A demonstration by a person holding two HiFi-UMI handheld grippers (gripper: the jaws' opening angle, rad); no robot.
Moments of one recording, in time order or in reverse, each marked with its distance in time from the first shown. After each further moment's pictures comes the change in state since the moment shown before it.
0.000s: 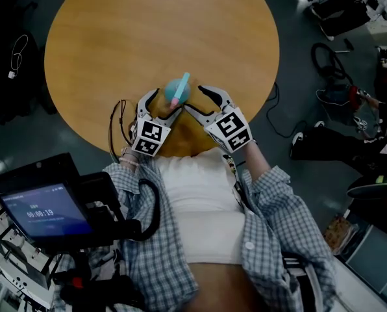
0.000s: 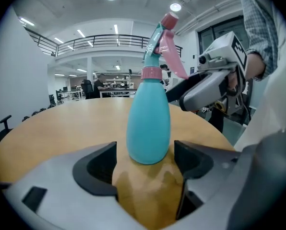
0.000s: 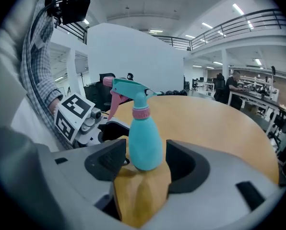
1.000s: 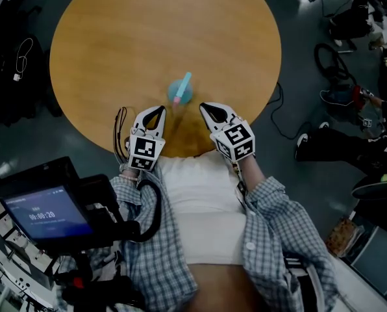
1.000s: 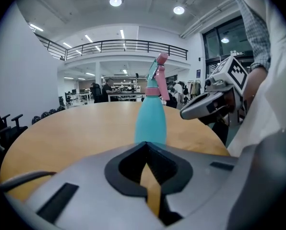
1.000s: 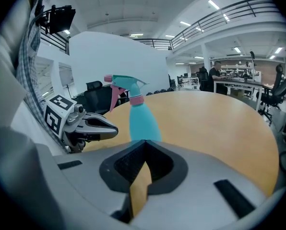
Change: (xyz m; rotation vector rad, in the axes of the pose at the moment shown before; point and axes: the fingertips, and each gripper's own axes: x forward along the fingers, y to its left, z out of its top) left arm -0.048 0.008 0.002 -0.029 -0.033 0.088; right arm -0.015 -0.002 -0.038 0.211 -0.020 -0.096
